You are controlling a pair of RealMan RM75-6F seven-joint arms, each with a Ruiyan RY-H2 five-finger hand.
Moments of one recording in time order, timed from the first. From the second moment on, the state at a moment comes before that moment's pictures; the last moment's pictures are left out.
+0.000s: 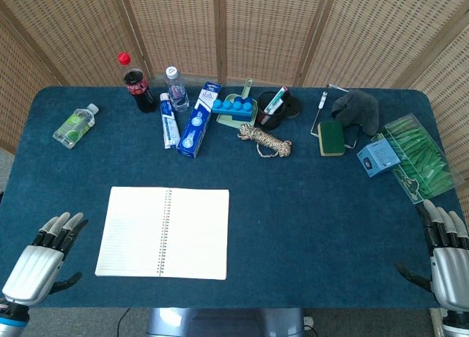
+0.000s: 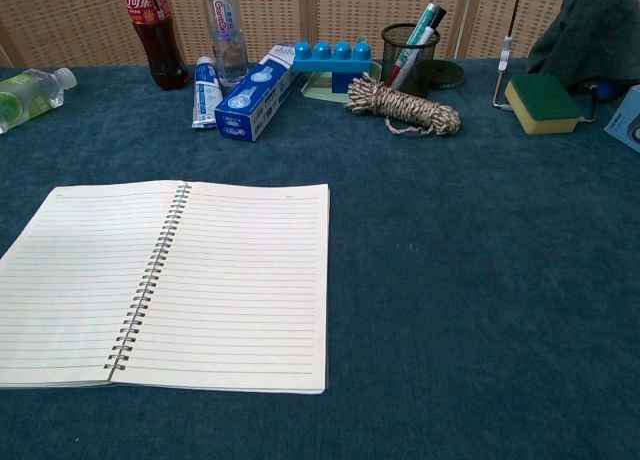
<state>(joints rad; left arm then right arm) -0.04 -1.03 0.11 -1.87 1.74 1.46 0.28 -0.06 -1.02 0.04 -1.90 -1.63 1.65 -0.16</state>
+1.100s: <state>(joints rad) -0.31 -1.09 0.10 -2.01 1.65 0.92 0.43 -0.08 -0.99 0.04 -1.92 -1.63 1.67 -0.10</state>
